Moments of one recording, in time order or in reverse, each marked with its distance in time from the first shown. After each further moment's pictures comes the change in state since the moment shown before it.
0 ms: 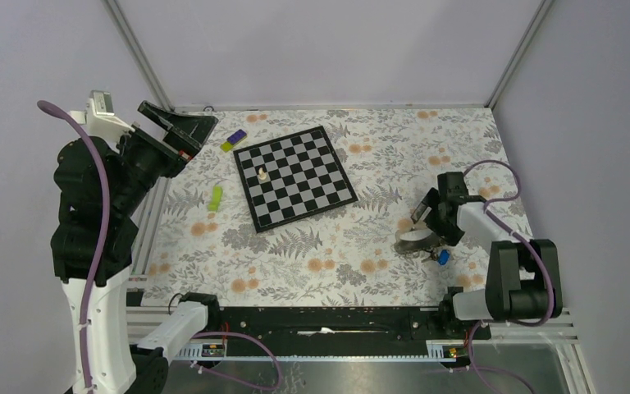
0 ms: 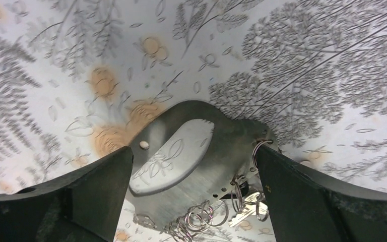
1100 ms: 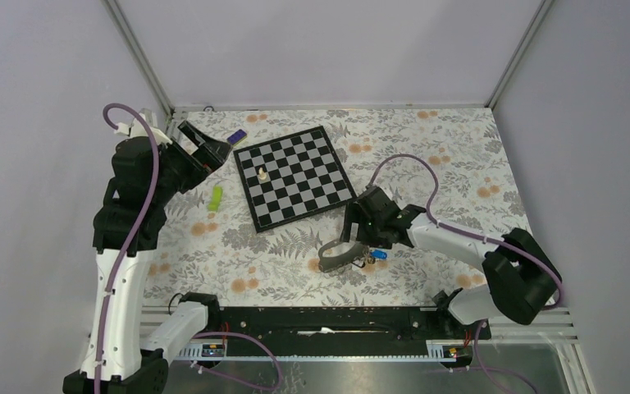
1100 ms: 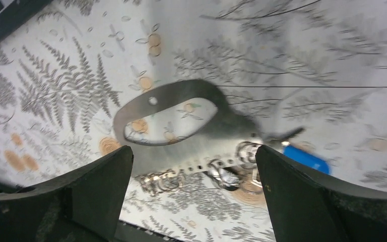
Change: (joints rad) left arm 0.000 -0.028 -0.310 0.029 -0.087 0.120; right arm 0.693 0.024 0.054 0.156 -0.138 0.167
